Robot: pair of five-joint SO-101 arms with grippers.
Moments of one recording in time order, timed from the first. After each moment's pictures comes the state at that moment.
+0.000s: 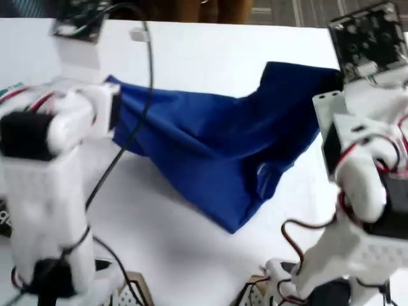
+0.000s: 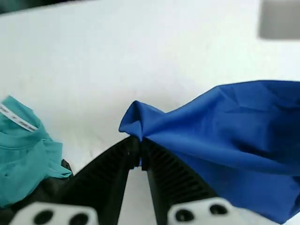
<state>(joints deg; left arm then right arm) -1.6 -22.0 -27.6 101.6 -2.2 4.6 -24.1 -42.6 100.5 27.1</state>
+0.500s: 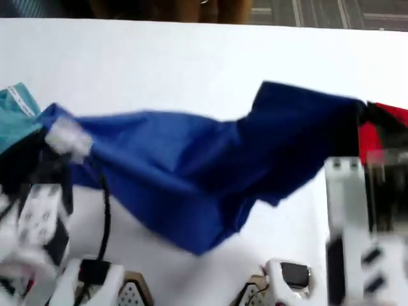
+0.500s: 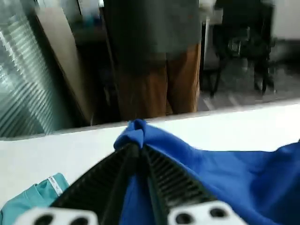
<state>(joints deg) -1.6 -52.2 -27.9 101.6 -2.3 4.6 -41.5 -42.8 100.5 23.9</state>
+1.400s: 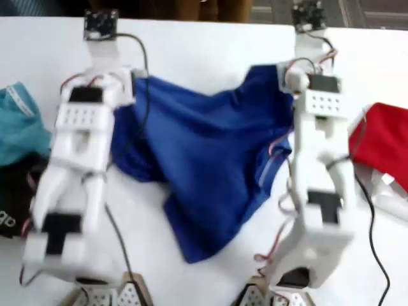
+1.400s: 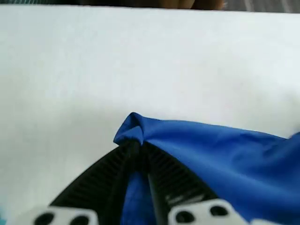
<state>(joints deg) -7.1 8.4 0.2 44.7 4.5 3.2 22.2 -15.5 45.4 17.5</state>
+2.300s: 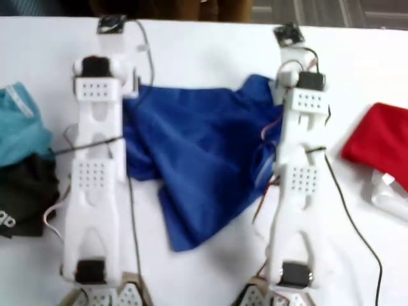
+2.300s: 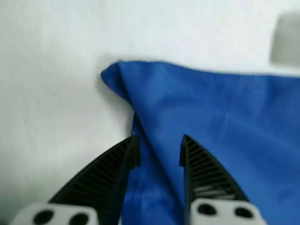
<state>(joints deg) -7.6 67.1 -92.0 99.8 1.3 3.9 75.4 -93.2 87.3 25.4</state>
